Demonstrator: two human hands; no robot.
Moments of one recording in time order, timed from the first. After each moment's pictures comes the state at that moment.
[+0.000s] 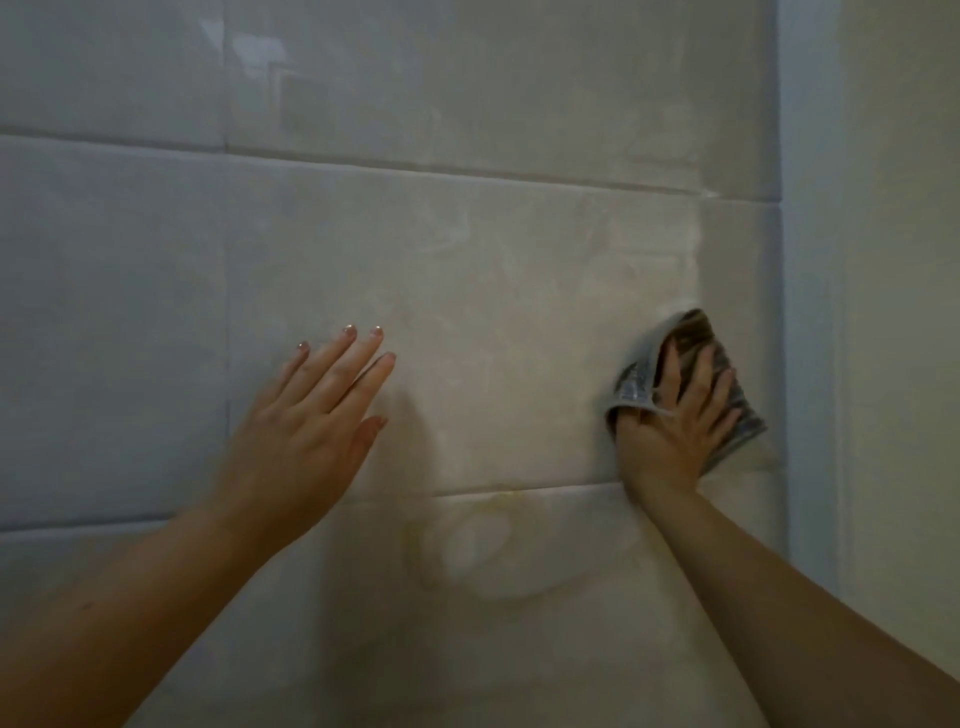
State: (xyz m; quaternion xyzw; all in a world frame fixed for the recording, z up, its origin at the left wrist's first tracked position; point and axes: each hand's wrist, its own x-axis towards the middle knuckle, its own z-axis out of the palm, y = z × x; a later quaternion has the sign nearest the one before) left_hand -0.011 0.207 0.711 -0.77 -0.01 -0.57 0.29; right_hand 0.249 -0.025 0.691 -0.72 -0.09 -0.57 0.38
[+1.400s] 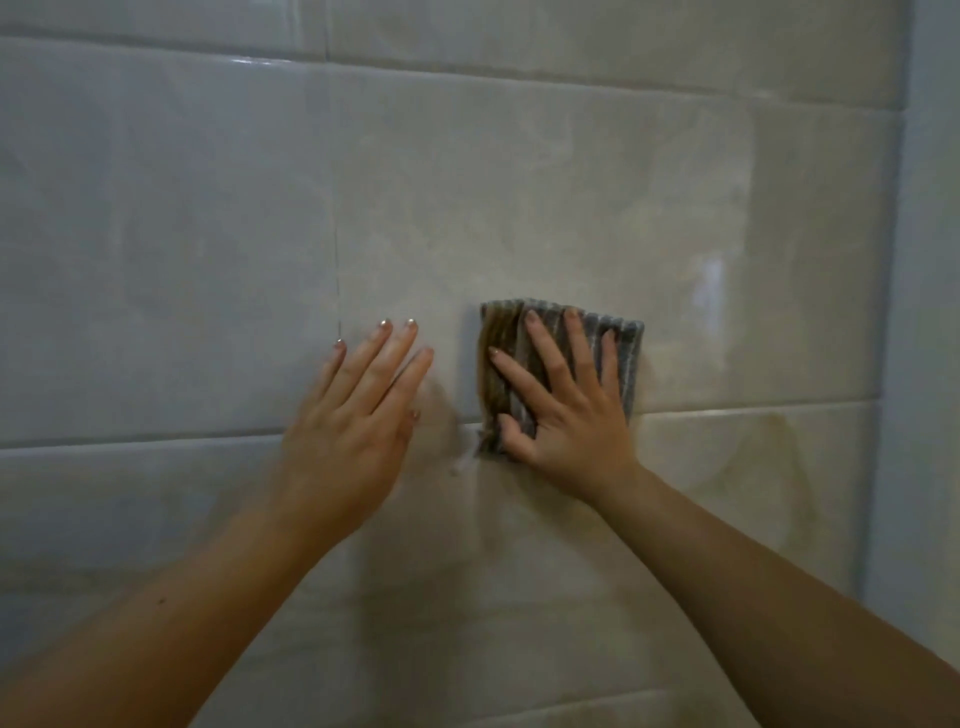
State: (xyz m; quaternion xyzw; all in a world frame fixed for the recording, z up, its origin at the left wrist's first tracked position) left_hand -0.049 0.242 0.651 -0.78 -0.01 -0.58 0.24; right_hand 0.137 0.083 0.647 -0.61 -0.40 -0.66 0.17
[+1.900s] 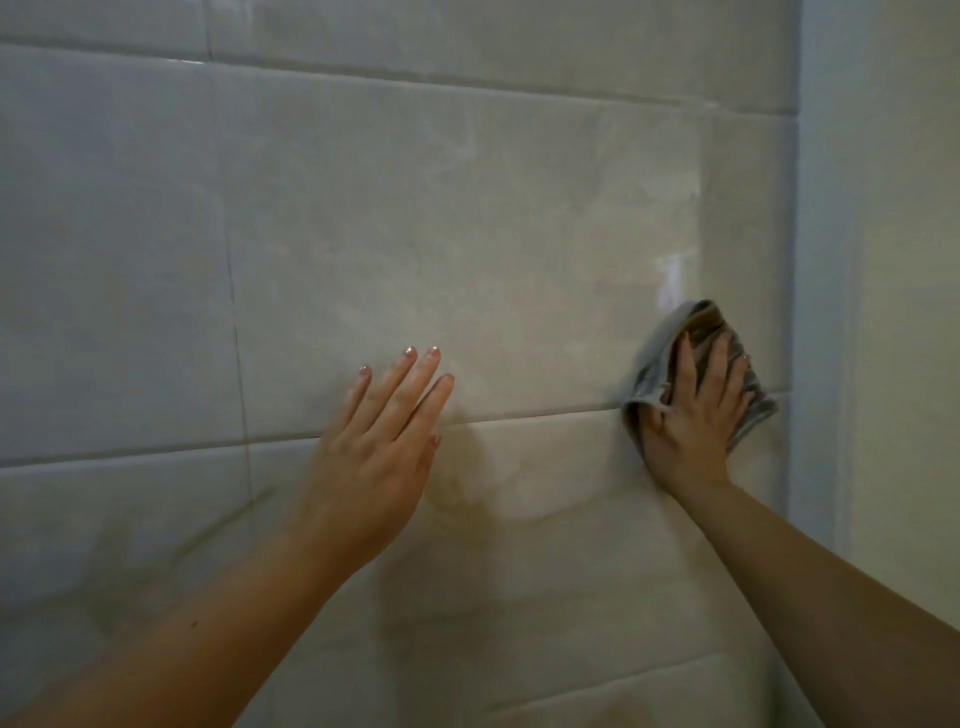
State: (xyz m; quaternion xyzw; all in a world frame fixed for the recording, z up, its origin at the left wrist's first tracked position) left_hand 0.009 0.182 0.634 -0.79 0.04 -0.56 0.22; right_hand 0.248 -0.050 0.622 -0.75 -0.16 -0.52 0.36
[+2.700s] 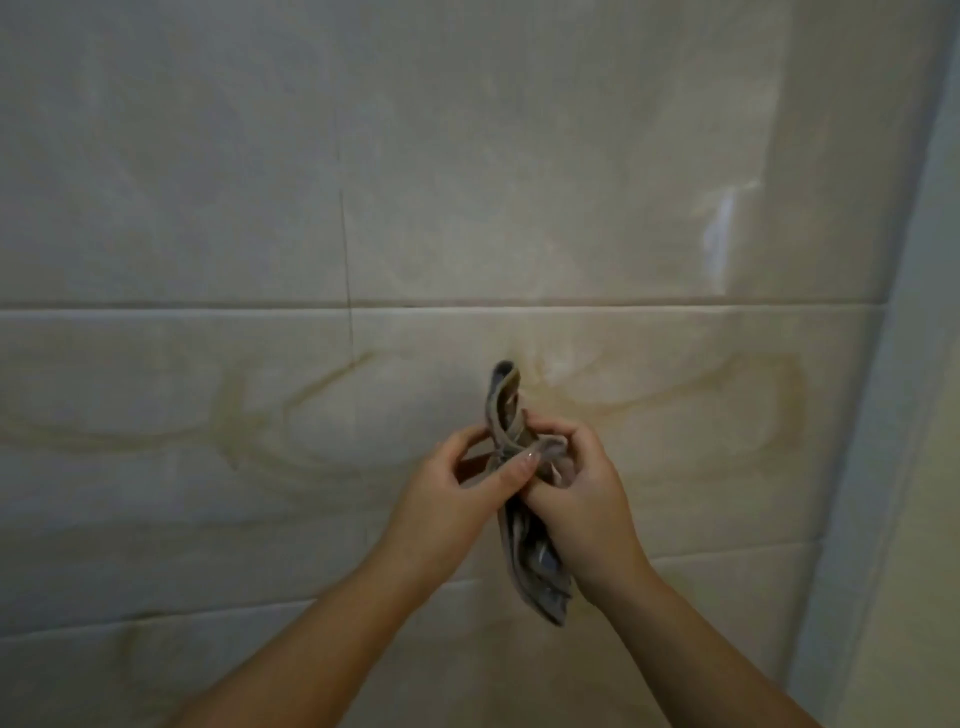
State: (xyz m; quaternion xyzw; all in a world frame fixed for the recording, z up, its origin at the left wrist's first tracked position) left_hand -0.062 0.145 0.534 -0.75 -0.04 -0.31 -0.58; right_hand 0.017 0.037 0.524 -0.54 -0.37 0.02 0.76
